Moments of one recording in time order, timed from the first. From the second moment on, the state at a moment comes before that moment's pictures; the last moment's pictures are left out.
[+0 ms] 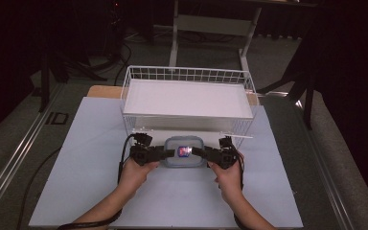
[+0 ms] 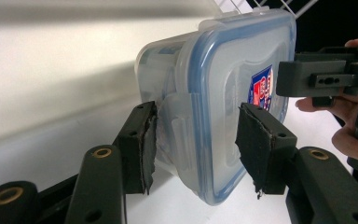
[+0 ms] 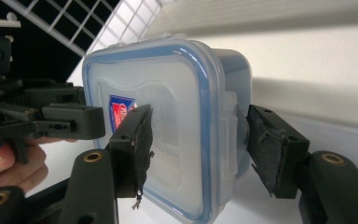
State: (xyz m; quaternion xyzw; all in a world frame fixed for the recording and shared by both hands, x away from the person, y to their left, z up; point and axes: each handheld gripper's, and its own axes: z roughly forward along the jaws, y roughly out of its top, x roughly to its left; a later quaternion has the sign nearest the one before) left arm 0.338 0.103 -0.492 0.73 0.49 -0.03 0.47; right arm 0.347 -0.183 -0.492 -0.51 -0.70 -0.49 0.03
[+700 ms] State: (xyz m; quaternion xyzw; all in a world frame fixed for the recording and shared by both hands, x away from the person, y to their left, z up) left arm 0.381 0.107 -0.513 0.71 0.49 -0.01 0.51; right arm 0.386 -0.179 -0.508 -0.53 -0.68 -0.51 0.01
